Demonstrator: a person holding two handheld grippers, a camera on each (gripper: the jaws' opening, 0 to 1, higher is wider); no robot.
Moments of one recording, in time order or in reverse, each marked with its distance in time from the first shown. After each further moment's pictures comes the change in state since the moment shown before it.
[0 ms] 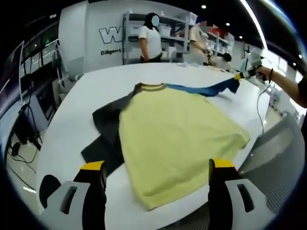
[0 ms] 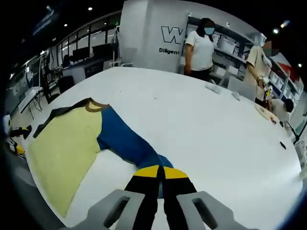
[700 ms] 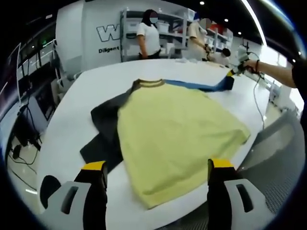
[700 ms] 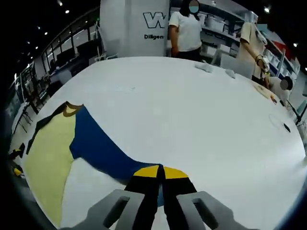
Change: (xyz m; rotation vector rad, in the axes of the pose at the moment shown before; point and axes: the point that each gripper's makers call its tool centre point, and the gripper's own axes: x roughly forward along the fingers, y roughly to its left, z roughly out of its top) left arm 0.002 -0.003 -0.005 0.026 0.034 -0.002; right arm 0.061 -0.059 -0.009 0.111 0.115 -0.033
